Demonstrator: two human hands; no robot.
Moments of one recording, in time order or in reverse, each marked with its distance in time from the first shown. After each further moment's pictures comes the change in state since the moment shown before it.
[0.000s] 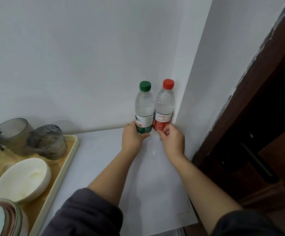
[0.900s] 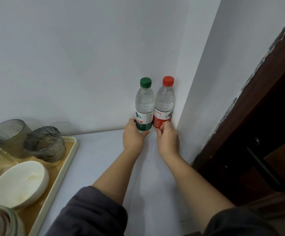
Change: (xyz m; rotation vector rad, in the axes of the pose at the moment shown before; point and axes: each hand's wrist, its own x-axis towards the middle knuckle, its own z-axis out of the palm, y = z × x) left_hand 0.007 0.006 0.003 -0.035 0.064 -0.037; right_hand 0.006 -0.022 0.015 -0.155 -0.027 -0.041
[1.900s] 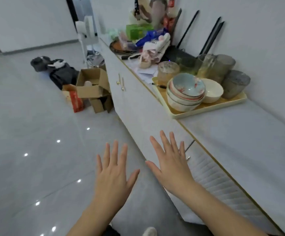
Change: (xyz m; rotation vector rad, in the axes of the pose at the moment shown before) left_hand -0.525 -0.106 -0.146 0.750 0.470 -0.784; right_hand -0.373 -0.063 -0.047 -0.334 -1.088 -1.459
